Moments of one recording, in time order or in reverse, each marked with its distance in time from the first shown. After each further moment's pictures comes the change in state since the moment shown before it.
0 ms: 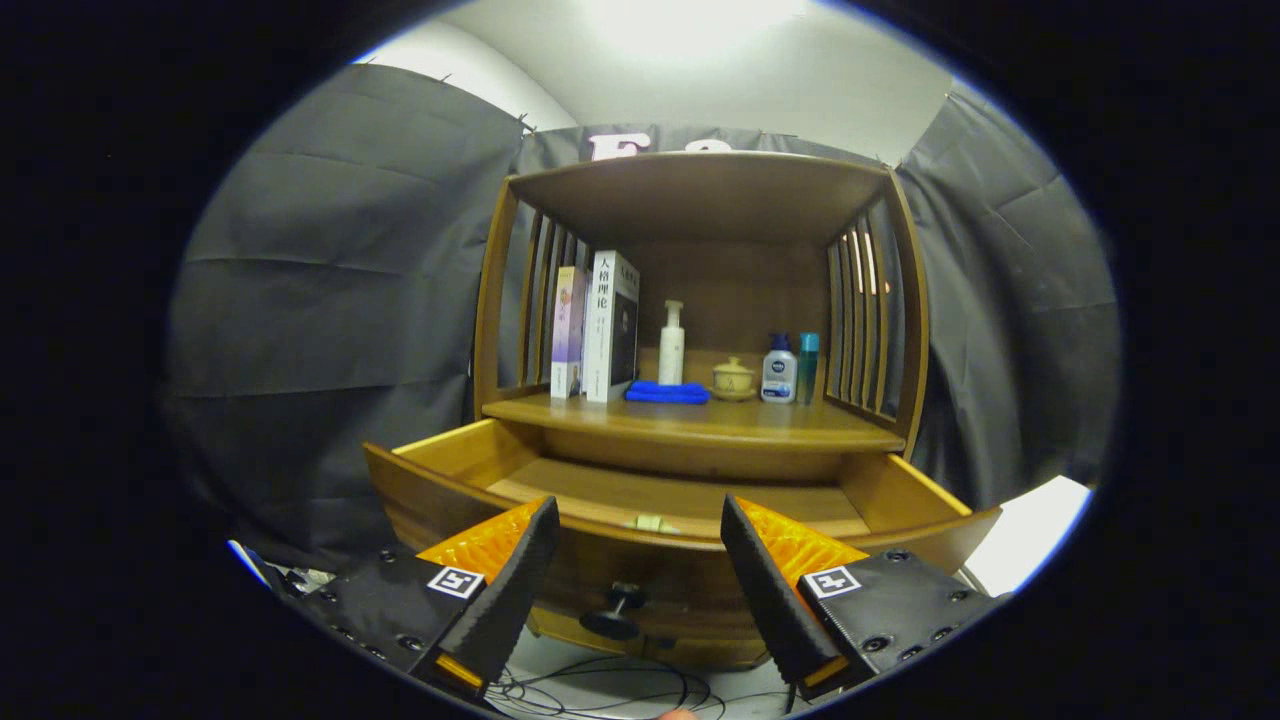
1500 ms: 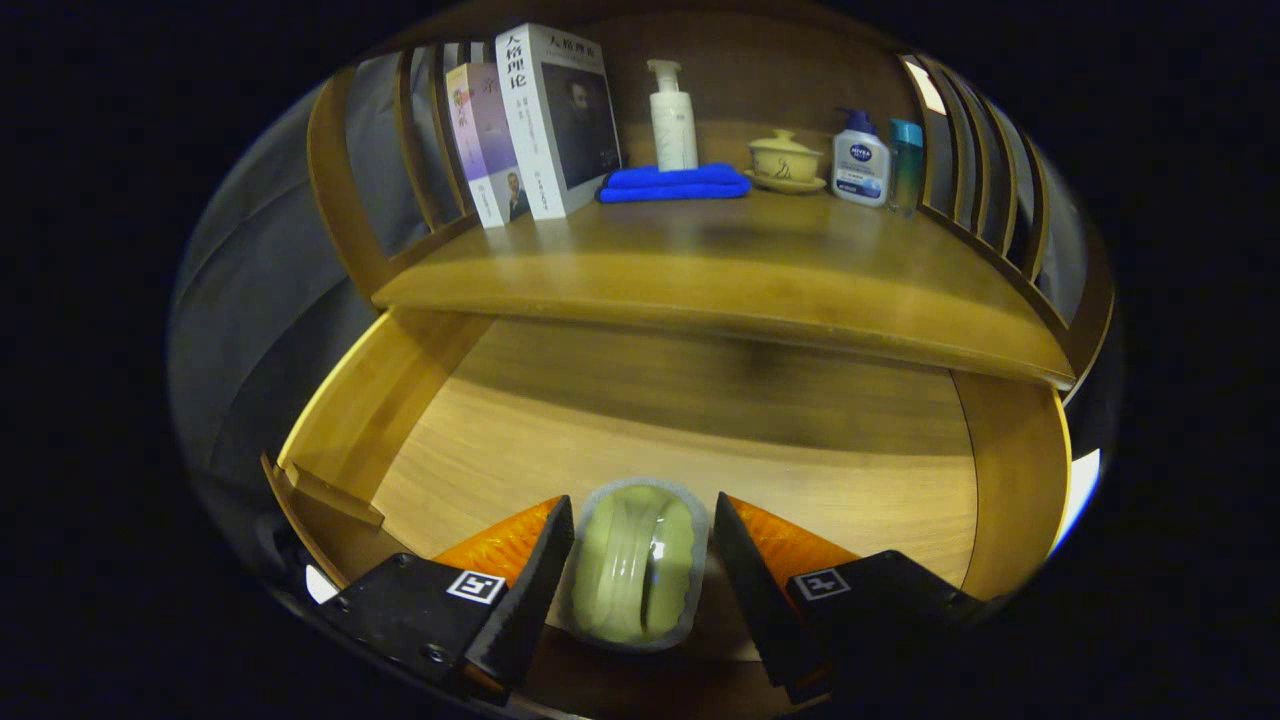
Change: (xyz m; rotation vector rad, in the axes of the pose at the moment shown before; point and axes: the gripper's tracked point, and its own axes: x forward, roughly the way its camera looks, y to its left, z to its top) arm 0.124 -0.012 -0.097 0.123 0.779 0.110
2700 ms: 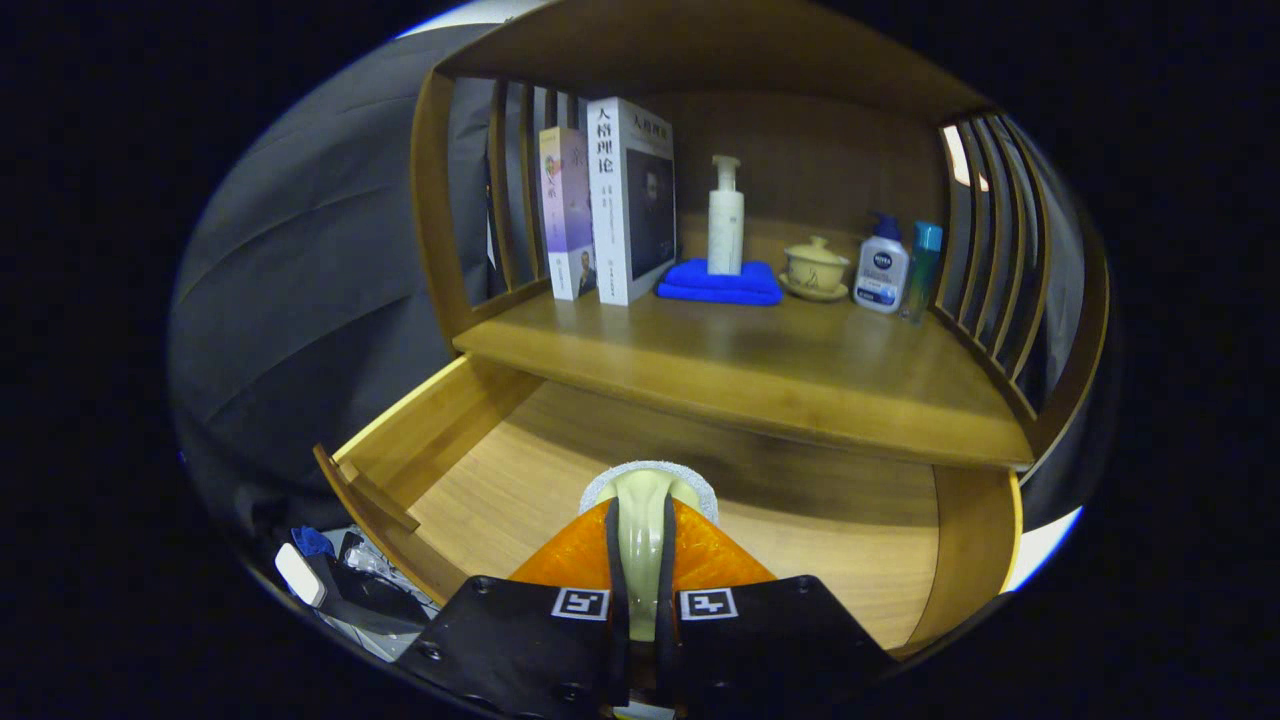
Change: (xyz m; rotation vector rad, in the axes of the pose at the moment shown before) arm -0.058 0.021 0.048 -0.157 -0.281 0.059
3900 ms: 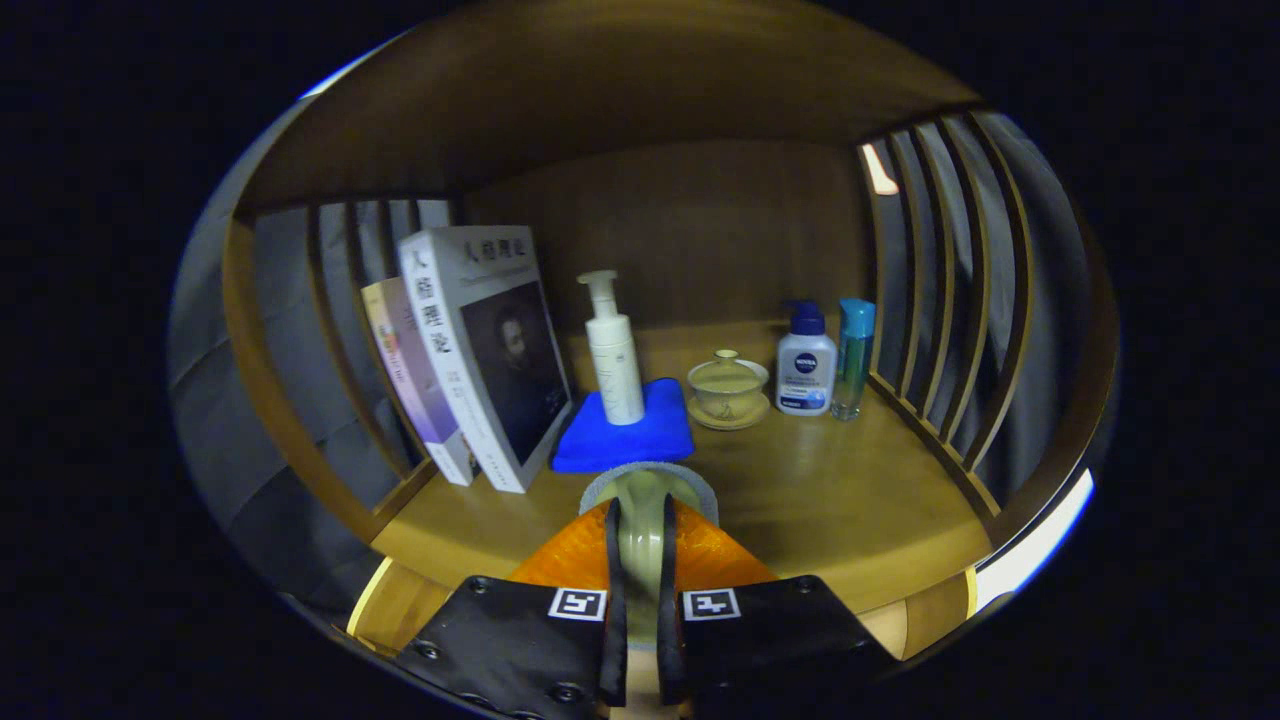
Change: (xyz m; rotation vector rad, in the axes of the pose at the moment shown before) arm 0.057 -0.088 0.138 0.276 -0.145 -0.238
